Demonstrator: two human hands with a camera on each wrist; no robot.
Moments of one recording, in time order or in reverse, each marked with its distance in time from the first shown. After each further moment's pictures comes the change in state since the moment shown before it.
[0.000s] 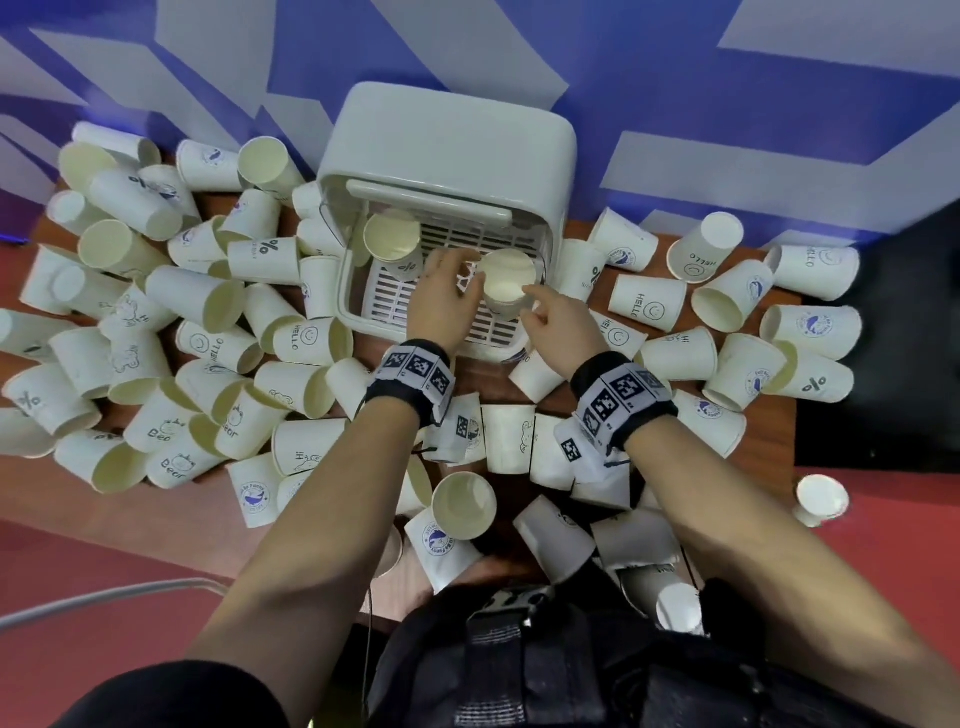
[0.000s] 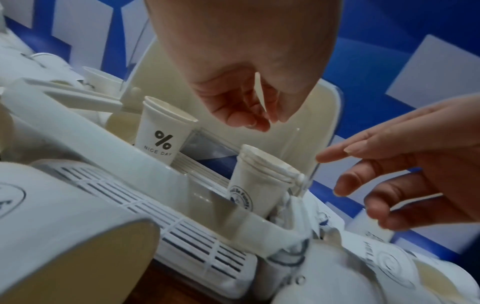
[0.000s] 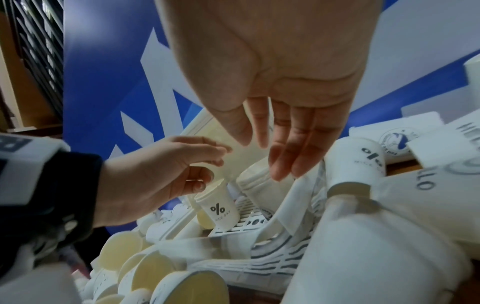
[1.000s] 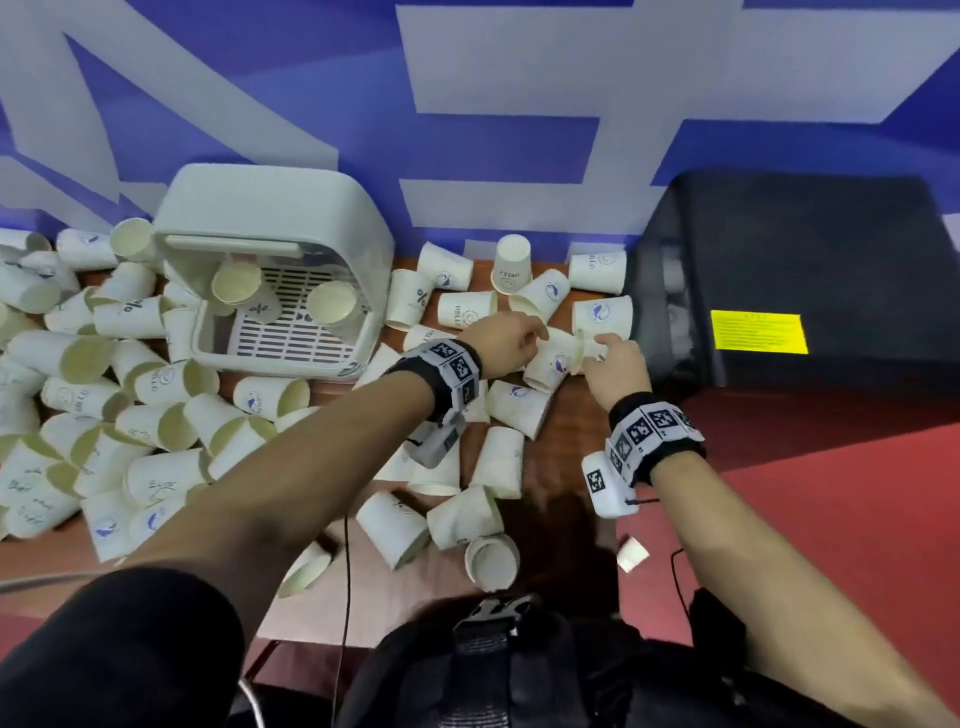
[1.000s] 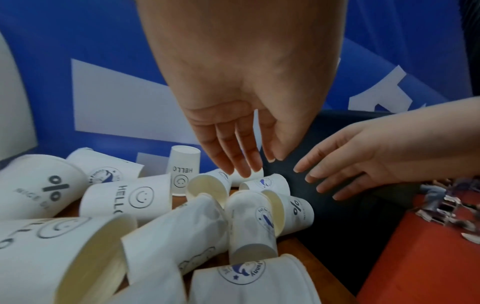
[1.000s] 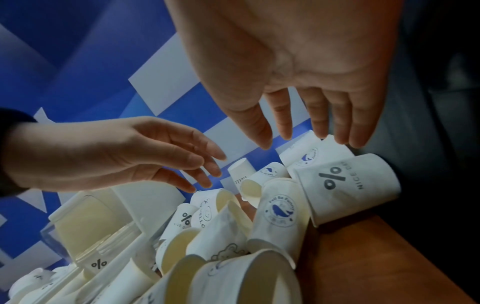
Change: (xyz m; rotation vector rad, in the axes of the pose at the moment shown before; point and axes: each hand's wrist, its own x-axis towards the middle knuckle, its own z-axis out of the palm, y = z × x) left_hand -0.067 0.217 0.157 0.375 -0.679 0.437; right_hand -0.120 0.208 -0.163 0.037 0.300 0.397
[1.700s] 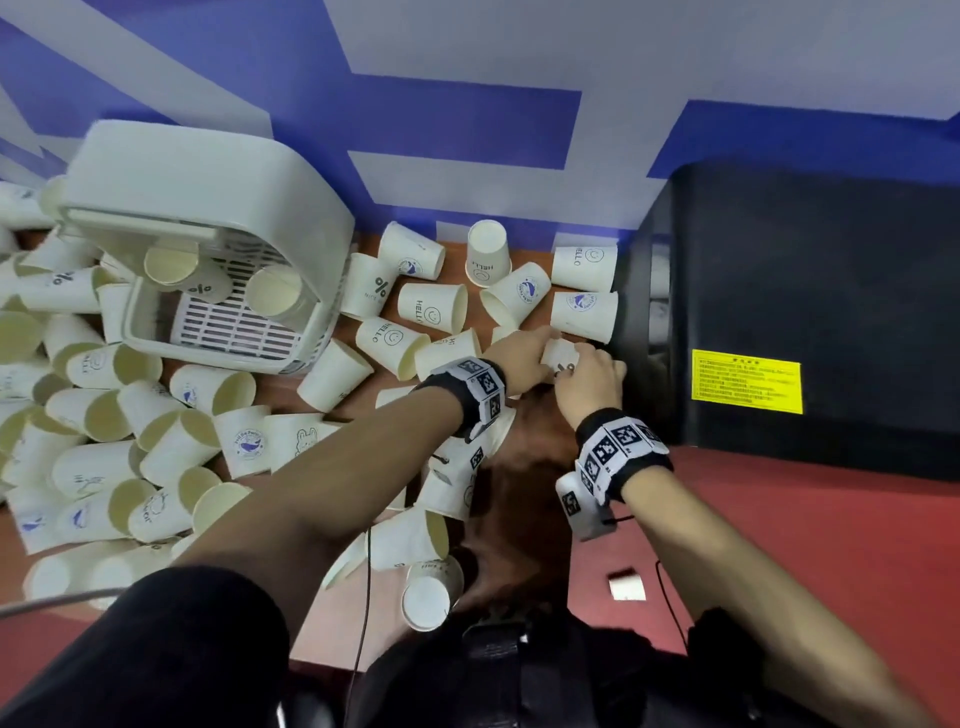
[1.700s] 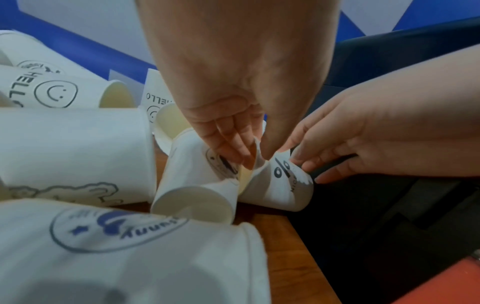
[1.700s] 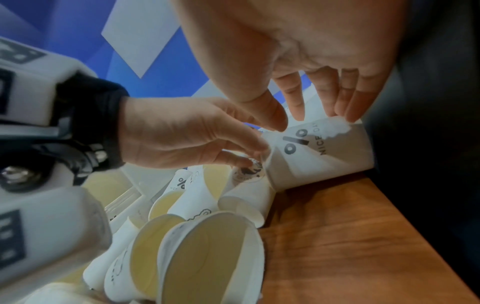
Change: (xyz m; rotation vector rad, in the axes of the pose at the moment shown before) left_hand 0.085 0.026 0.065 -0.241 -0.103 -0.242; right_hand 0.058 0.029 0.016 -0.235 -0.075 -0.026
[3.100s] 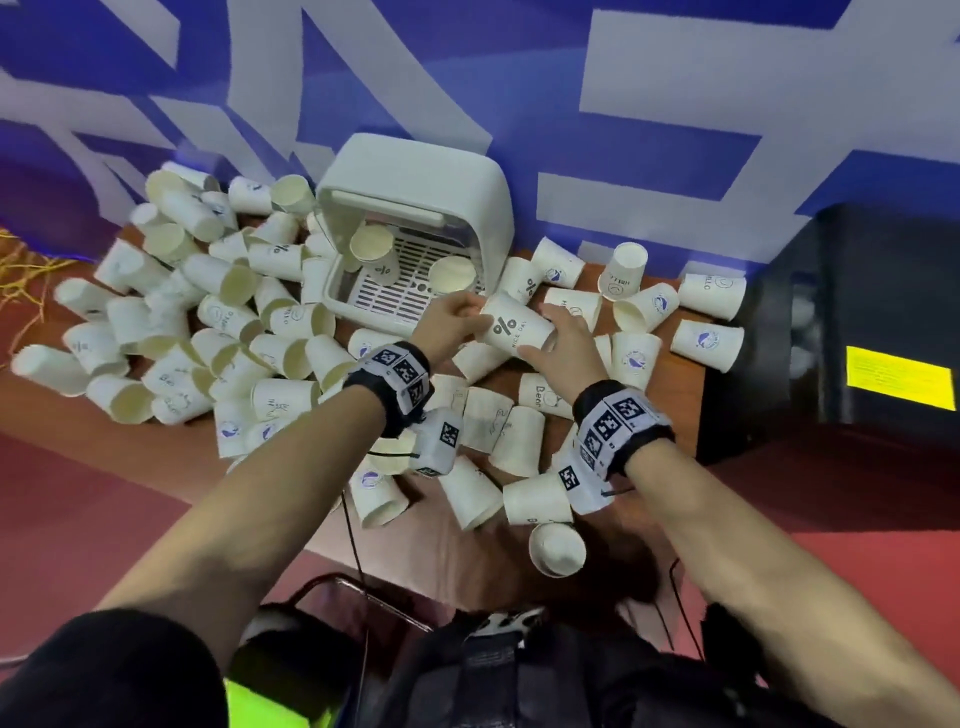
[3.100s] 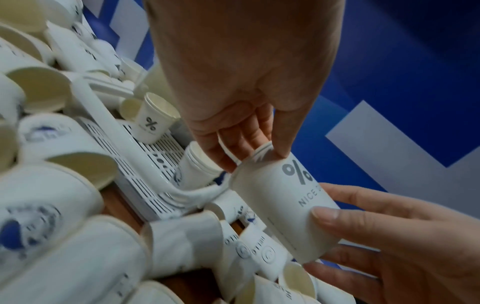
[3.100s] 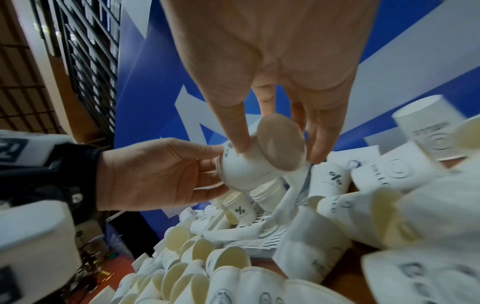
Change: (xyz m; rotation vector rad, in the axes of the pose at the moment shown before) left_hand -0.204 -0.148 -0.110 -0.891 0.526 -0.153; right_hand -0.127 -0.173 0.028 0.373 -0.154 -0.413
